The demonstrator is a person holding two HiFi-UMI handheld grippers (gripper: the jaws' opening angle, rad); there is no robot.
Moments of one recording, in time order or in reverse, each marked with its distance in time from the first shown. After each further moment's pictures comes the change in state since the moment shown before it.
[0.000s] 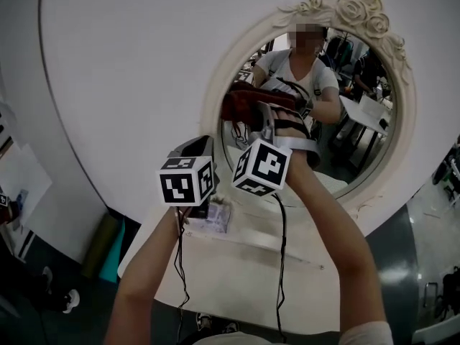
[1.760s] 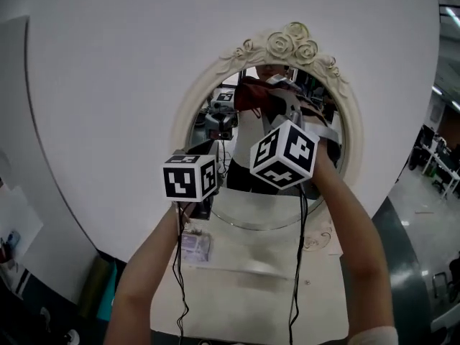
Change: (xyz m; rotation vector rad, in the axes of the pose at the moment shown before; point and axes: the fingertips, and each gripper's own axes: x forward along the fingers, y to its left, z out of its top) left arm 0.026 -0.110 0.092 0.090 -0.080 -0.194; right arm -0.079 -0.167 -0.069 0.132 0.049 -0.201
